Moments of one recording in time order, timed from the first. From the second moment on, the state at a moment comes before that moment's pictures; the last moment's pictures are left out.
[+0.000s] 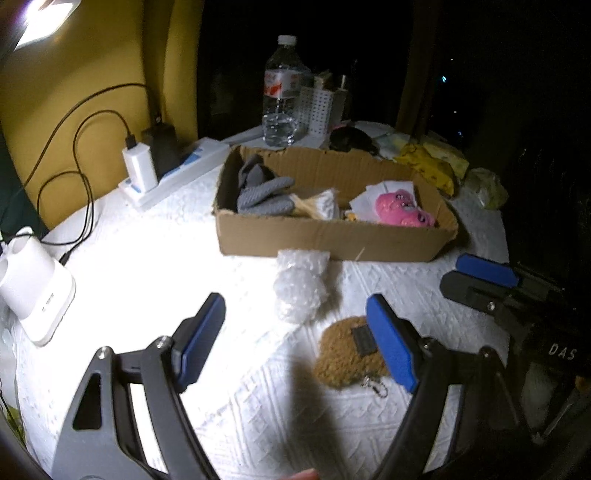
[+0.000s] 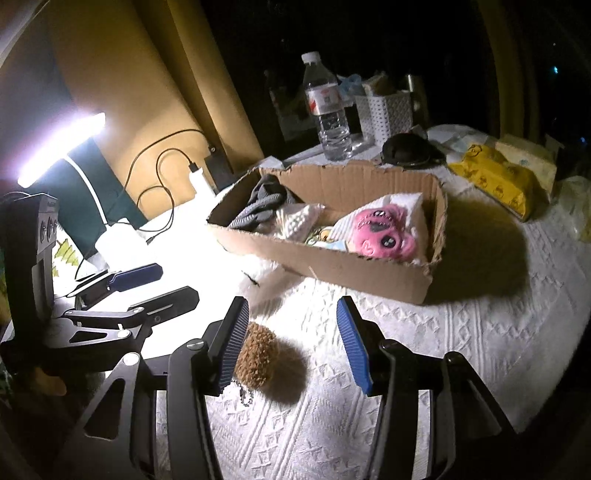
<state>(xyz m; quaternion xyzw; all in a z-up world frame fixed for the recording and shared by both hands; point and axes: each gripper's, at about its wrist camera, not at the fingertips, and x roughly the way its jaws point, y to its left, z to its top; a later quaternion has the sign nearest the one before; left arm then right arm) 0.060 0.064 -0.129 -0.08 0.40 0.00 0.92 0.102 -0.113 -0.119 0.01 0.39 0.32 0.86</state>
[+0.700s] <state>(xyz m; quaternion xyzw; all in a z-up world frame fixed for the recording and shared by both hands) 0.040 0.087 -0.160 -0.12 0.42 0.01 0.90 0.096 -0.063 -0.175 -0.02 0.46 0.35 0.81</state>
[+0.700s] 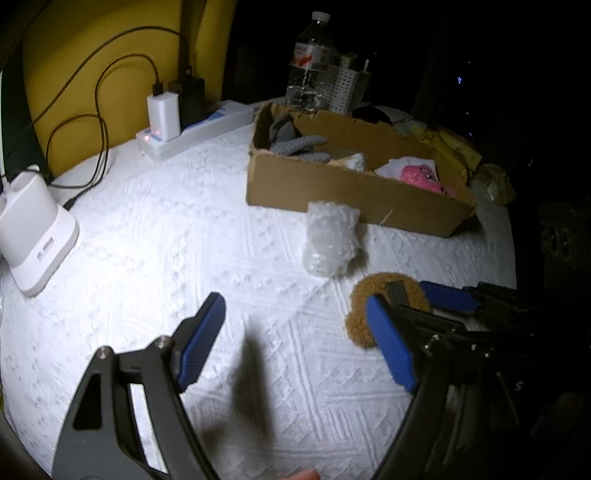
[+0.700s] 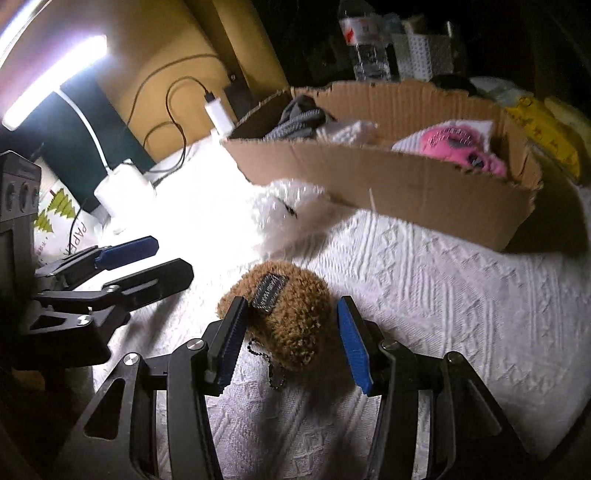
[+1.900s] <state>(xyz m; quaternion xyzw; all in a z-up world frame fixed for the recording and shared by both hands) 0.125 0.042 -0.192 -0.05 0.46 0.01 0.88 0.130 -0.179 -0.163 0.04 0.44 0.29 0.85</state>
